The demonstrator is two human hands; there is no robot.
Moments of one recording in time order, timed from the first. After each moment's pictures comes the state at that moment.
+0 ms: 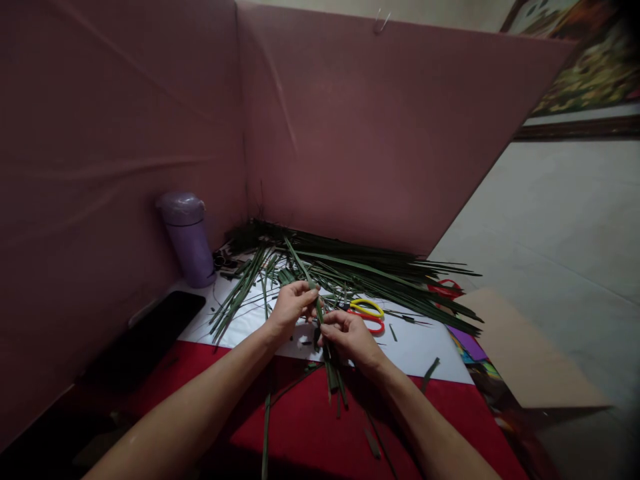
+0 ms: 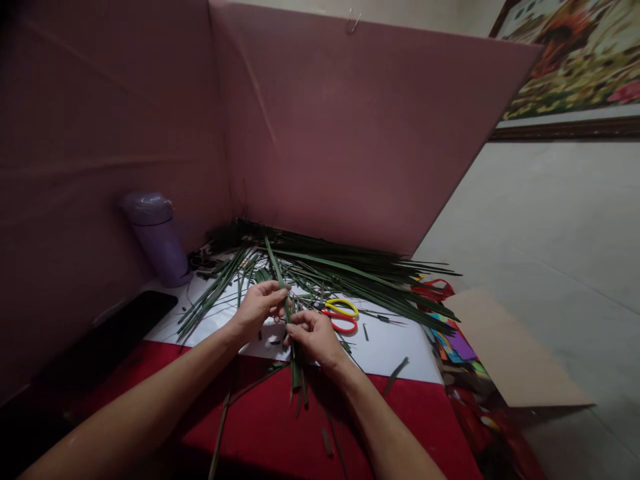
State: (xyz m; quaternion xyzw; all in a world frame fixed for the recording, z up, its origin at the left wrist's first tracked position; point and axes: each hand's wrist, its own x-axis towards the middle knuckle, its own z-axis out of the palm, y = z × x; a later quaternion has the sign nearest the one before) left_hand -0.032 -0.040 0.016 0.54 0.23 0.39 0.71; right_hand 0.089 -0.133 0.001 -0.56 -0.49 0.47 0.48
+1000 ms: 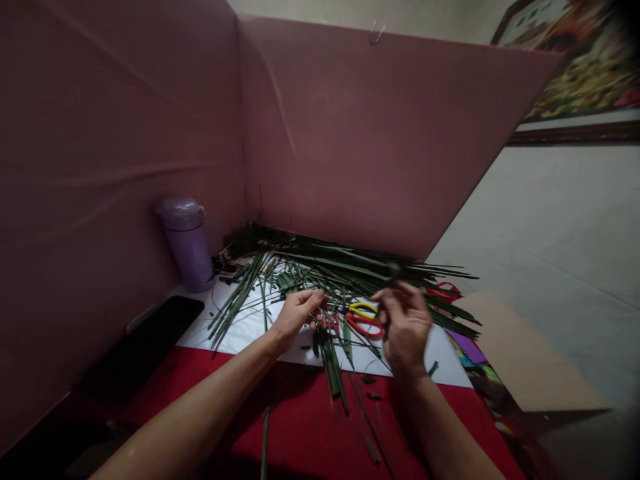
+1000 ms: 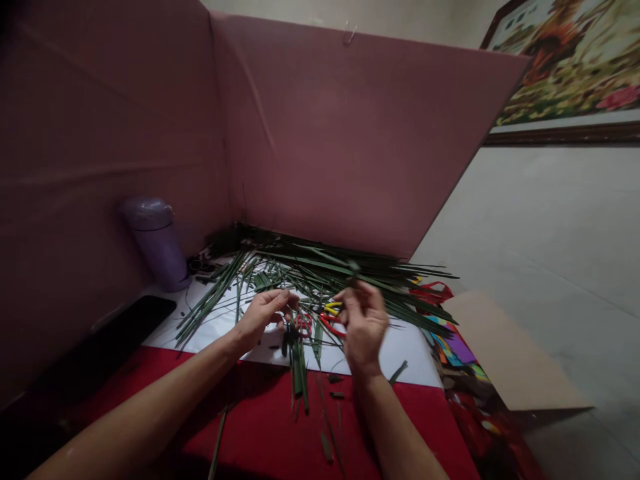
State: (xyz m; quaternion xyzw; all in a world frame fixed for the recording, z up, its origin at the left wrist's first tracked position) left_hand -0.031 -0.048 0.018 0.60 0.22 0.35 0.69; right_hand 0.109 -0.149 0.054 -0.47 -0.36 0.12 0.80
